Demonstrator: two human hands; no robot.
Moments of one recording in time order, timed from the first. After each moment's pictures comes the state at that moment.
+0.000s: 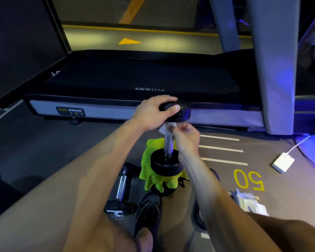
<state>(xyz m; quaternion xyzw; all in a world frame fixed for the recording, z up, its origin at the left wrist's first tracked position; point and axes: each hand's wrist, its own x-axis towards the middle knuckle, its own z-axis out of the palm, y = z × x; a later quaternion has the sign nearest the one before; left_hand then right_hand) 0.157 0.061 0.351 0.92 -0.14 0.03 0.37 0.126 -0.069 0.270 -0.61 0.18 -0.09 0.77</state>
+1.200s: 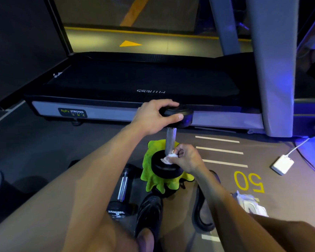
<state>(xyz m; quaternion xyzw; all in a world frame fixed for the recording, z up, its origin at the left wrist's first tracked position) 0.150 0.071 0.350 0.91 -0.14 0.04 0.39 0.110 -0.100 0.214 -0.87 0.05 0.08 0.48</state>
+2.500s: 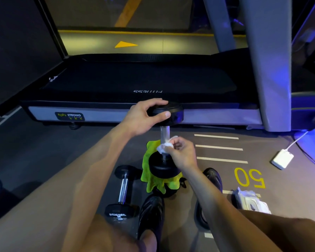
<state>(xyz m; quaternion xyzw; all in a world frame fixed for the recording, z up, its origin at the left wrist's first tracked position) 0.159 0.093 0.338 0.87 -0.16 0.01 0.46 0.105 -0.073 0.228 -0.75 0.10 -0.04 0.65</state>
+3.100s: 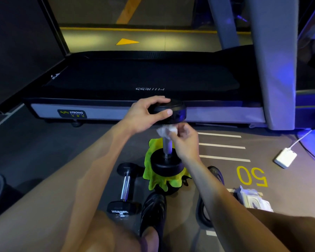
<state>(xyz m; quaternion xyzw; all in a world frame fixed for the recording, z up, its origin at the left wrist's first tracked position) 0.155 0.096 0.341 0.86 -0.17 0.00 0.48 0.116 -0.070 0.249 -0.71 0.04 -0.11 0.70</state>
